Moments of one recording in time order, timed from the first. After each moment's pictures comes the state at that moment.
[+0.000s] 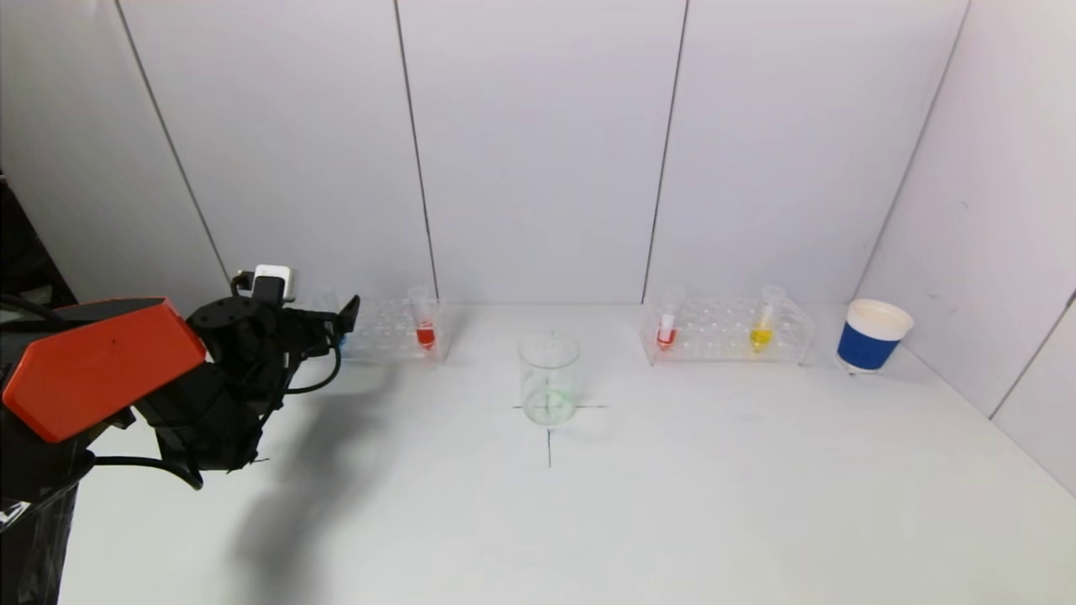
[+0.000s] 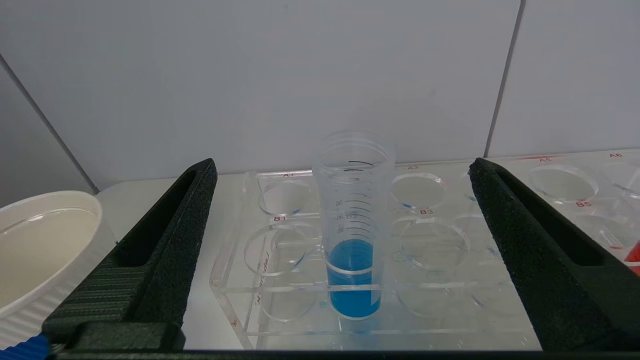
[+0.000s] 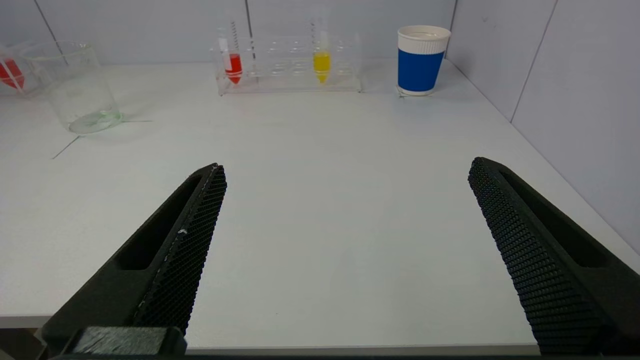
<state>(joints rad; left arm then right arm) 0.03 2.37 -0.95 -1.50 -0.03 0.08 0.00 0.00 0.00 -0.01 -0.01 0.03</state>
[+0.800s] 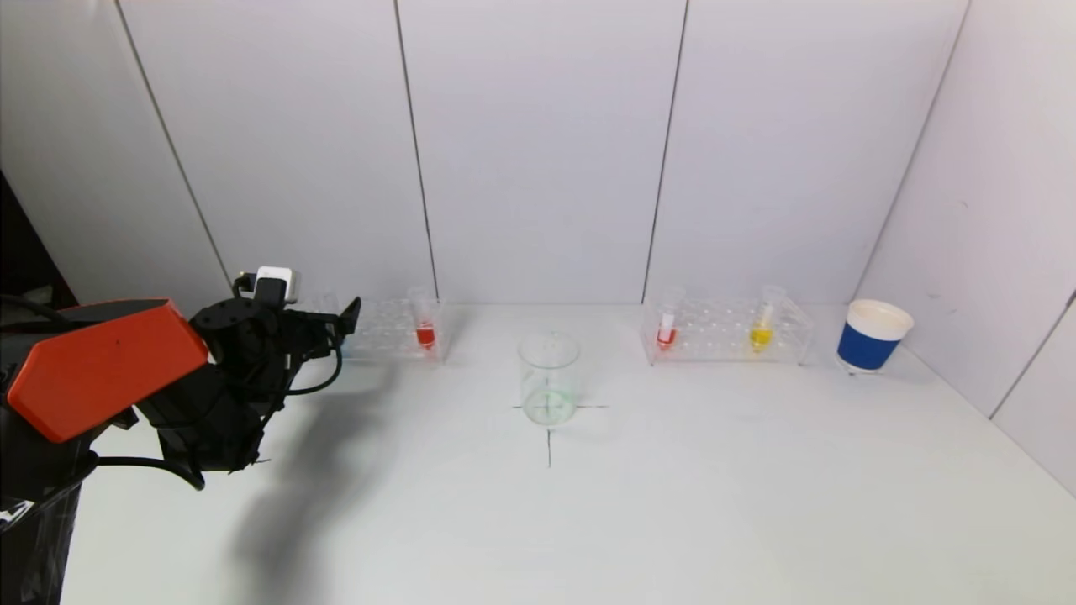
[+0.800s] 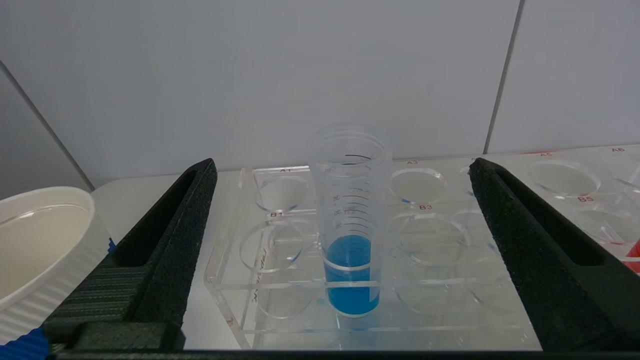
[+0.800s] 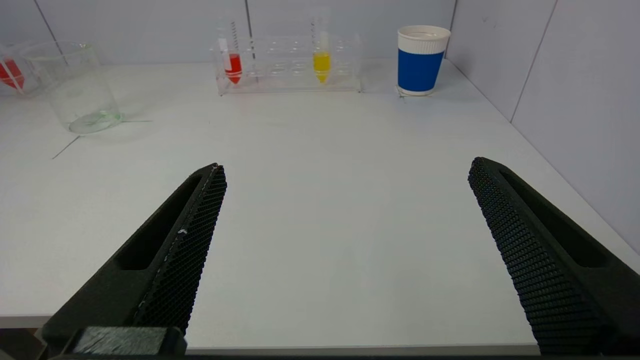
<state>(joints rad) 0.03 2.37 -0.95 -1.50 -0.03 0.08 0.00 0.00 0.00 -0.01 -0.02 0.03</state>
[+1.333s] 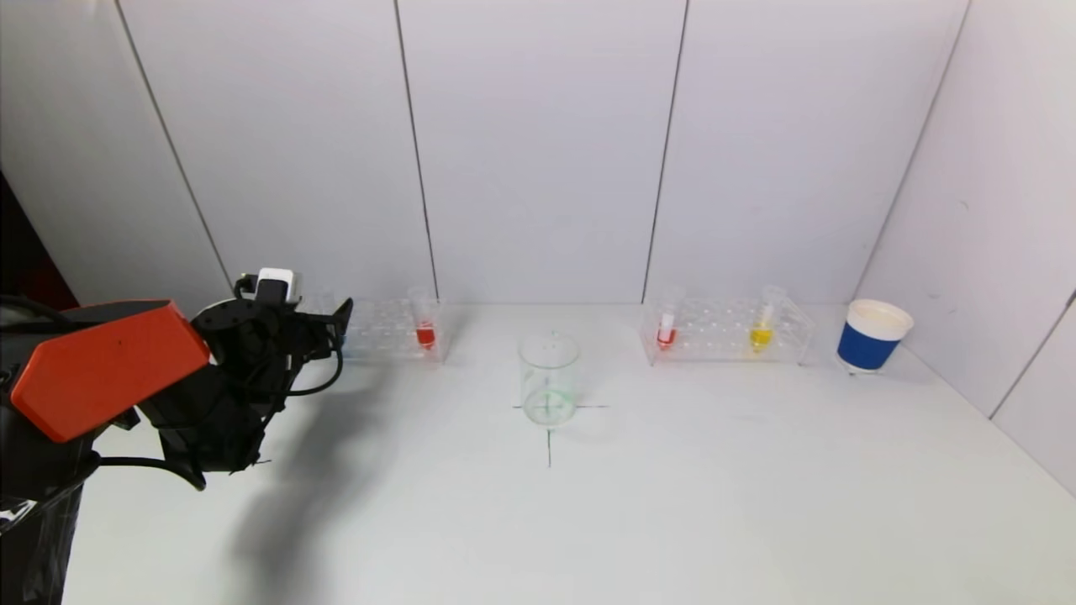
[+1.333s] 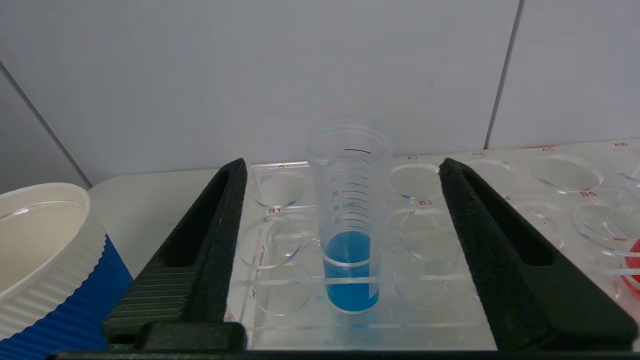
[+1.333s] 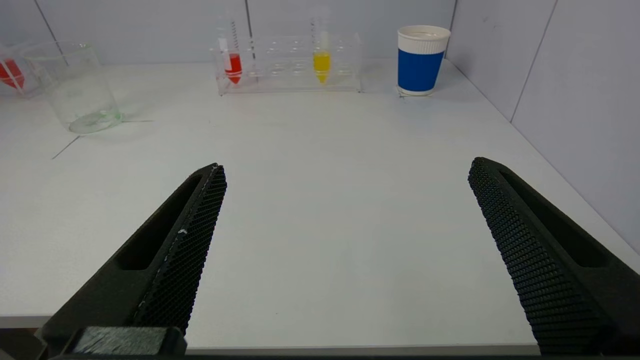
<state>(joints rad) 0.03 2.38 -0.95 -1.50 -0.03 0.08 0.00 0.00 0.00 -0.01 -0.02 0.03</state>
